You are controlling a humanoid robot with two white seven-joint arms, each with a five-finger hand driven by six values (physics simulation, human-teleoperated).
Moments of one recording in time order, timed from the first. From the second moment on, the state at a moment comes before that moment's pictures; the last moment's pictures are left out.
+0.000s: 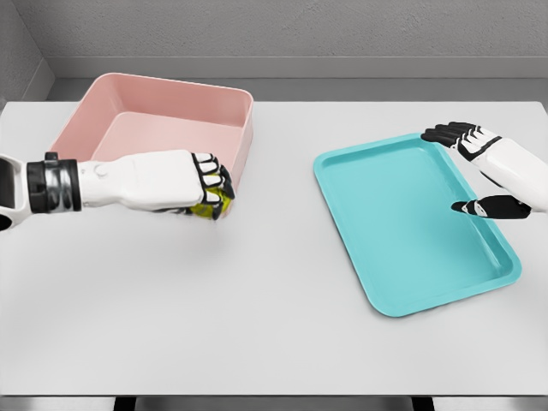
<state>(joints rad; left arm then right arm) -0.78 0.90 -0.86 -1.73 -0.45 -0.61 -0.34 -0.07 -0.61 -0.16 -1.71 0.24 -0.61 0.55</state>
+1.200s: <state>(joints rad) -0.91 0.91 -0.83 -1.32 -0.29 -0.61 -0.33 -0.07 -0.61 -0.16 -1.71 0.24 -0.61 0.55</state>
